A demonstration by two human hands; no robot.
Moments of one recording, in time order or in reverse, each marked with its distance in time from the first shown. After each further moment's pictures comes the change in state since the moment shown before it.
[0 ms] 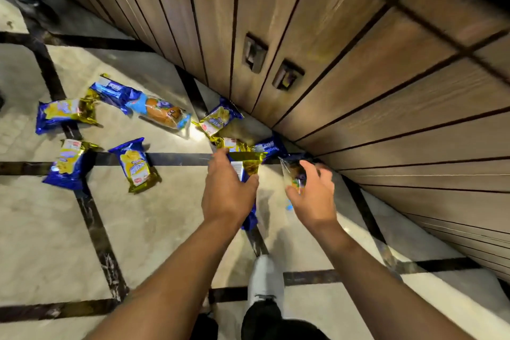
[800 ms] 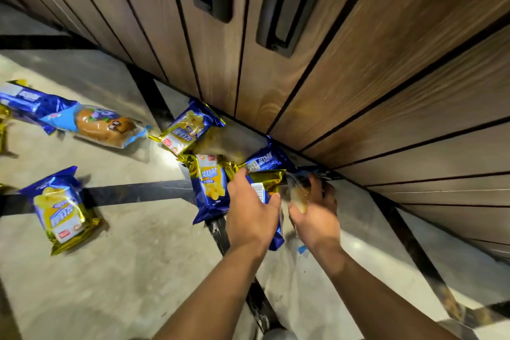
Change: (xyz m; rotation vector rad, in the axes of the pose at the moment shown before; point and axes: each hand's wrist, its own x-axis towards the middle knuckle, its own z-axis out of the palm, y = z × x) left_hand 0.091 -0.071 0.160 -0.079 -0.087 -0.014; right_hand 0.118 0.115 0.133 -0.068 0.104 0.085
